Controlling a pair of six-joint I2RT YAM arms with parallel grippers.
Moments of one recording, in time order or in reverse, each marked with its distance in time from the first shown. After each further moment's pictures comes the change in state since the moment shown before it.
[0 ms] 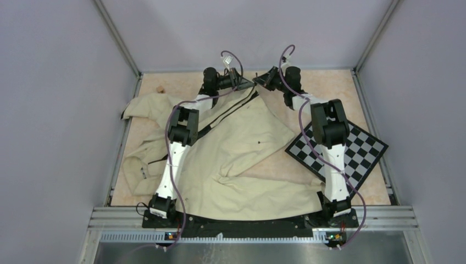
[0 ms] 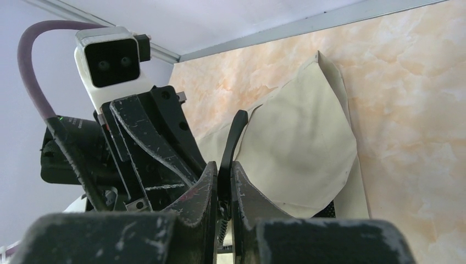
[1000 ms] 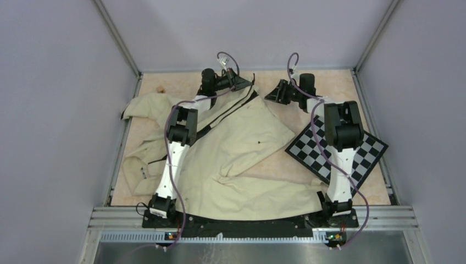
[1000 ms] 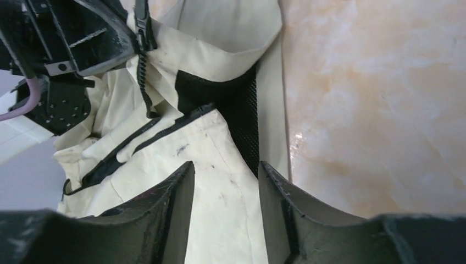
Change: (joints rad) left arm 0.018 0.000 -0.027 0.003 -0.055 -0.088; right arm -0.118 -0.142 -0.206 -0.312 -0.191 -0.344
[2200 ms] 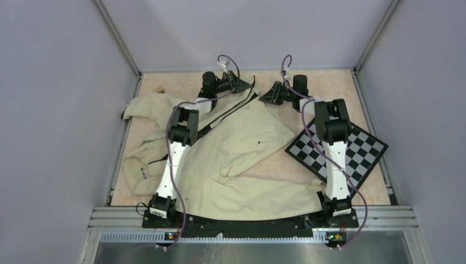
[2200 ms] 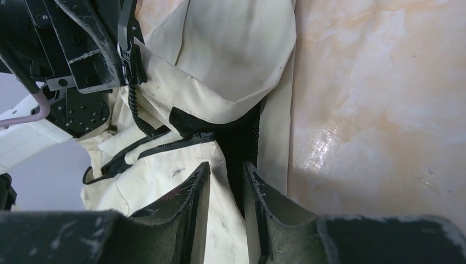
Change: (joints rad) left arm -0.002 0.035 -0.001 0.053 0.002 -0.049; right arm 0.023 0.229 0.189 0.116 -0.155 0.101
